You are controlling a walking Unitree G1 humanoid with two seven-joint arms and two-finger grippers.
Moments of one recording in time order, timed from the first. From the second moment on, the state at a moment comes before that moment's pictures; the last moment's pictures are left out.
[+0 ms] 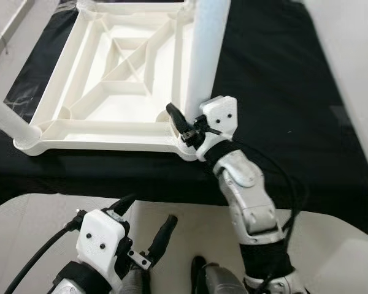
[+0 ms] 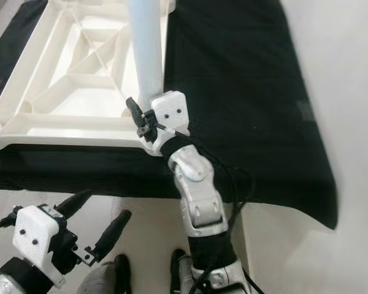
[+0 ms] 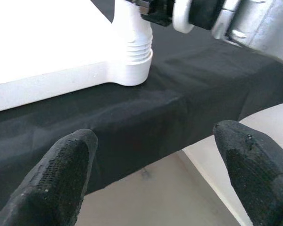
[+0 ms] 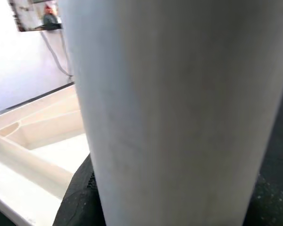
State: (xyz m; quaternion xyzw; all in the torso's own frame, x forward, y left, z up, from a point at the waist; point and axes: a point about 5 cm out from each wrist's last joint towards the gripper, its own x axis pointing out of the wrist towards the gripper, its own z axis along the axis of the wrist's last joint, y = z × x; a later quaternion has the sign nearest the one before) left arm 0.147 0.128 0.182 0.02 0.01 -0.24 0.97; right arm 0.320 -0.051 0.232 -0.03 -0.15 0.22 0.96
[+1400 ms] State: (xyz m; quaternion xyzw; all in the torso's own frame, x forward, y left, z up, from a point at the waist) left arm 0.208 0.148 0.174 0.08 -0.08 -0.19 0.98; right arm 0.385 -0.057 0.259 -0.10 -0.06 0.59 0.80
